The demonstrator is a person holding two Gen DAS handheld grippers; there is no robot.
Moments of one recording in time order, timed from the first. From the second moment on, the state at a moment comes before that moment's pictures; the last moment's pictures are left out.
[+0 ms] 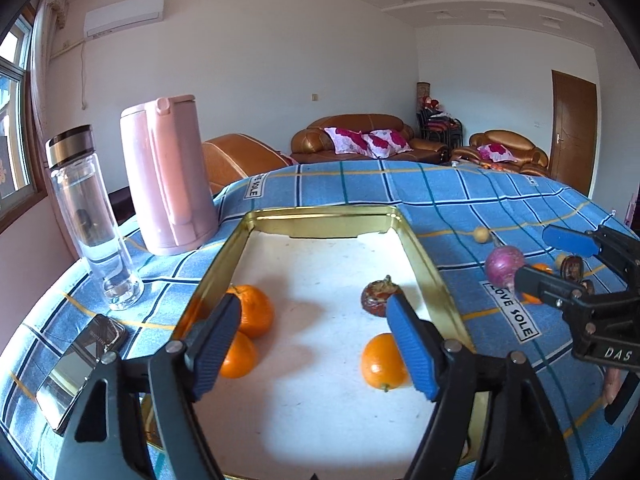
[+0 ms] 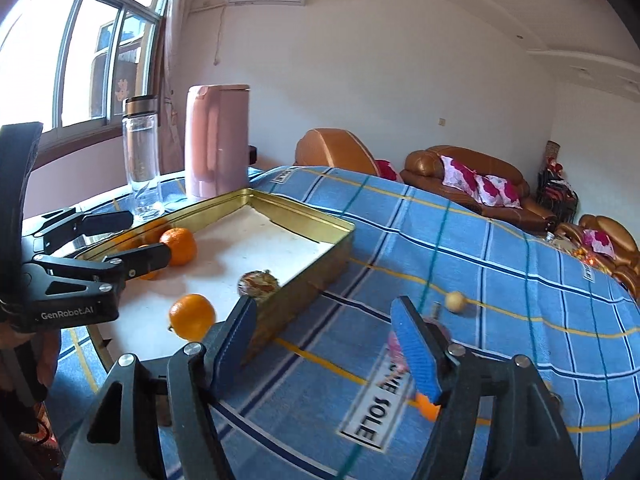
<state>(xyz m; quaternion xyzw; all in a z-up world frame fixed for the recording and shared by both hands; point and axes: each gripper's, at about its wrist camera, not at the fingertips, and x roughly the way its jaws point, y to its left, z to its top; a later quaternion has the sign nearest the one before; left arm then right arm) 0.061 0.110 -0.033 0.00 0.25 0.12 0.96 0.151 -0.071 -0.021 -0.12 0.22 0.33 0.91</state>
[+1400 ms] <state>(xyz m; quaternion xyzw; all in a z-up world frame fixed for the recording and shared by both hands) 0.161 -0.076 -0.061 0.09 0.36 -0.08 0.93 0.196 -0.208 -0.055 -0.08 0.36 0.20 0.91</state>
